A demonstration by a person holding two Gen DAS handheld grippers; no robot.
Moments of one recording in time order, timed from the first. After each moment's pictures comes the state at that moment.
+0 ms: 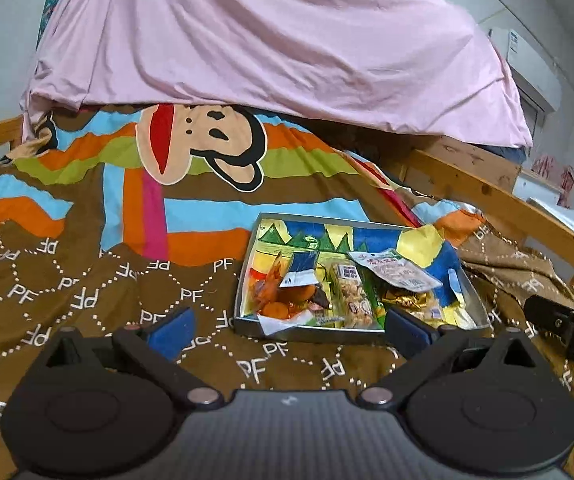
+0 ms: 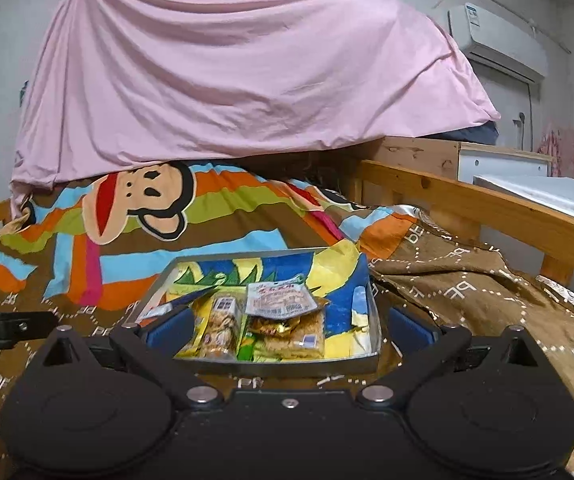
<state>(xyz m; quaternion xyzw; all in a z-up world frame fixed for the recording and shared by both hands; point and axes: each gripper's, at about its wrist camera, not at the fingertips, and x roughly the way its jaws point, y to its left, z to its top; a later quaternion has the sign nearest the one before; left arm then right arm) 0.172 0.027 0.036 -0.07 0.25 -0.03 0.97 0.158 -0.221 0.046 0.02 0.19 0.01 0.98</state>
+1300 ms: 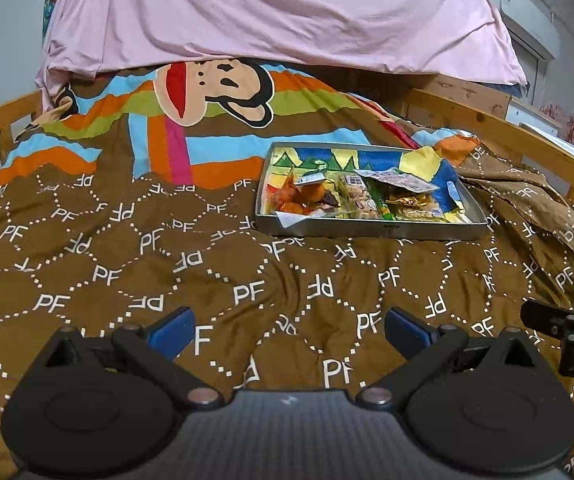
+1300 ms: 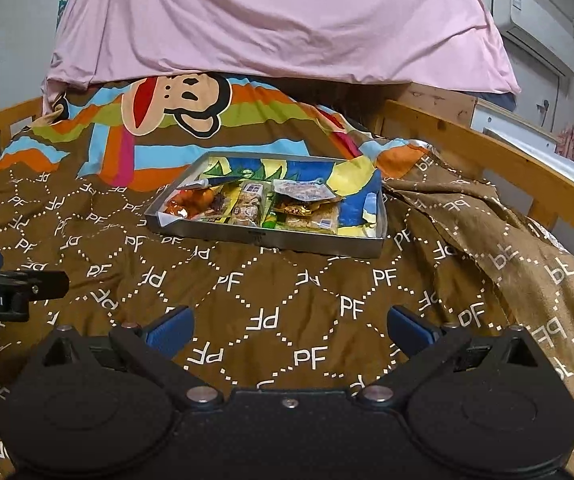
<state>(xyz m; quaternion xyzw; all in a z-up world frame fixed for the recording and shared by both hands) 0.088 0.020 0.001 -0.03 0.31 -0.02 0.95 0.069 -0.194 0.011 -0.06 0.29 0.03 0.95</state>
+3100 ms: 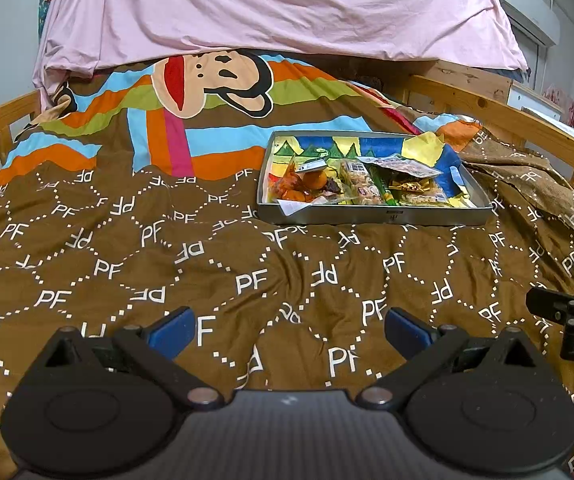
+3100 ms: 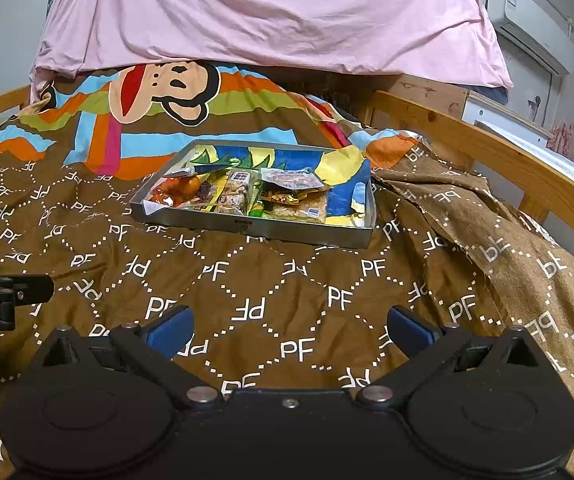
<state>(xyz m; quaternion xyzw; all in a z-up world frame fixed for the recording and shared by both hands) 0.090 0.017 -0.004 -0.01 0.32 -0.02 0.95 0.075 -0.198 0.006 -0.06 0.30 0.01 0.95</state>
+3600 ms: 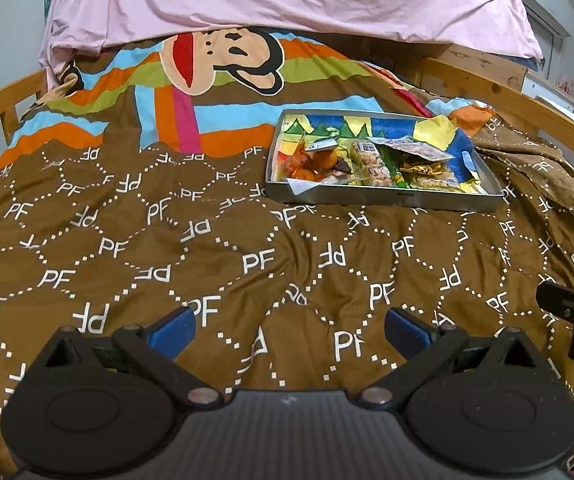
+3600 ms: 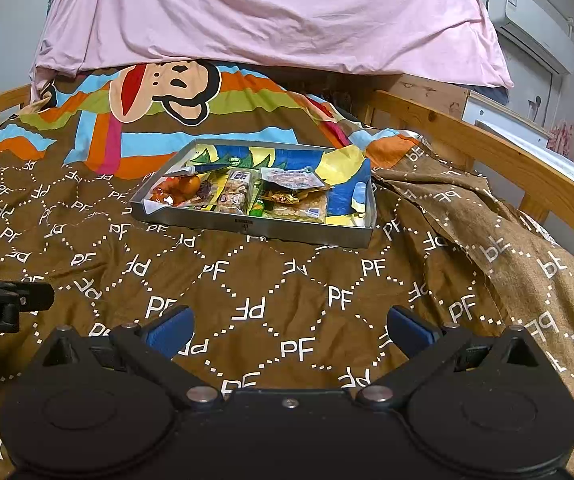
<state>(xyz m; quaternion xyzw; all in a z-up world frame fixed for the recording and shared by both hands) 0.094 0.021 -0.010 -0.02 0.36 -0.01 0.93 0.075 -0.197 0.006 -0.06 0.30 0.01 0.95</state>
